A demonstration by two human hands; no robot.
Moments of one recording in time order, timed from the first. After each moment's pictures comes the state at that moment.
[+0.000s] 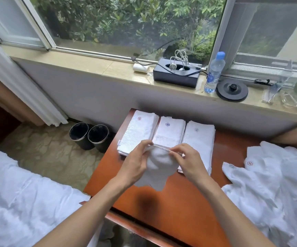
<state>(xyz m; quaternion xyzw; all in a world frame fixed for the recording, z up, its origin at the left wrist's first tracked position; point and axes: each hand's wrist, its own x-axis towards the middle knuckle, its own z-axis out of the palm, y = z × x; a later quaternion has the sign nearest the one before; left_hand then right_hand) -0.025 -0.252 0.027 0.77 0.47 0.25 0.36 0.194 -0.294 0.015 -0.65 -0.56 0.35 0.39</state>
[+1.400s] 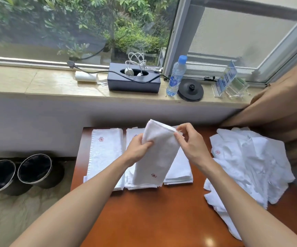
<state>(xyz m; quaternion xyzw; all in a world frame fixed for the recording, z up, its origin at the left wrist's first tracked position) 0.056 -0.039 -0.034 0.66 0.37 0.12 0.65 0.223 -0.188 0.031 -0.81 -0.43 0.16 0.38</state>
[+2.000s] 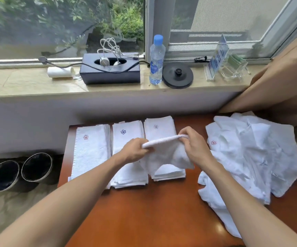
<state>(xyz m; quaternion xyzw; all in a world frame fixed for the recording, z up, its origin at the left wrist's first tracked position) 0.133 -0.065 -0.066 0.85 0.30 -0.06 0.42 0.313 -0.247 -0.022 -0.83 -0.40 0.19 0.34</state>
